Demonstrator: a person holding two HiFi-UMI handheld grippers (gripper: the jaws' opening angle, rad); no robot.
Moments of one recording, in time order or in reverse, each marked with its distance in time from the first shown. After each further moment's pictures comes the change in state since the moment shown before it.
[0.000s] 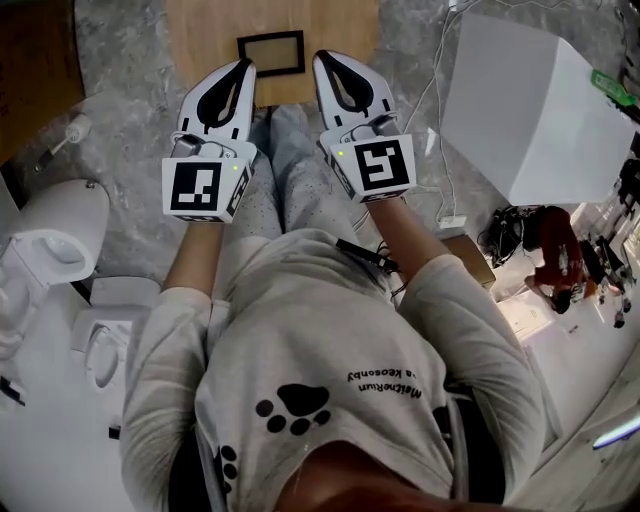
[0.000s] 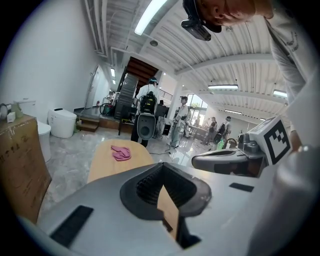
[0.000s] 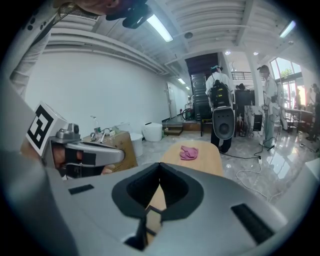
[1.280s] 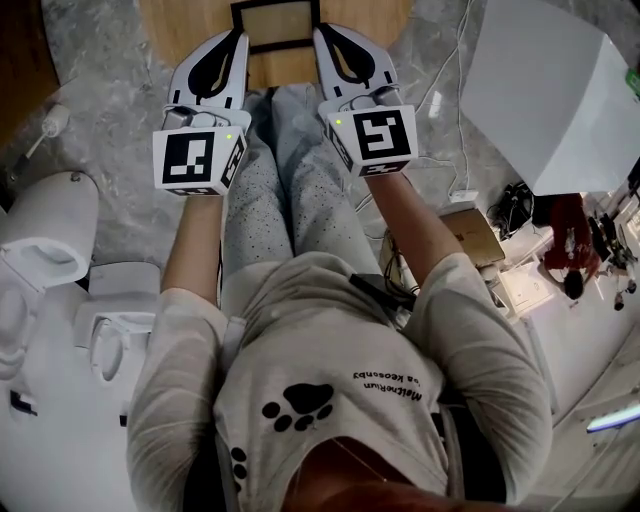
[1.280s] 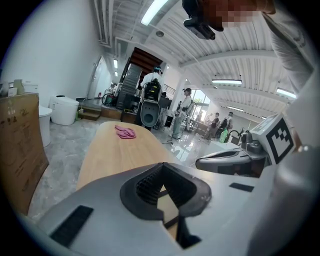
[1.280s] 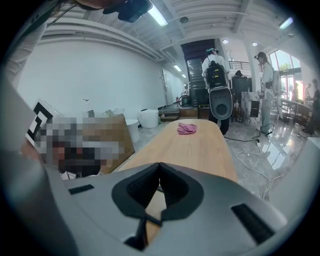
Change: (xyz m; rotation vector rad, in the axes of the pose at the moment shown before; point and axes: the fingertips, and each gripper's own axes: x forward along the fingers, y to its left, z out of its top) left arm 0.048 0.051 -0.129 -0.040 0.067 0.001; right arm 0.065 -0.007 -0.137 0.042 0.130 -0.031
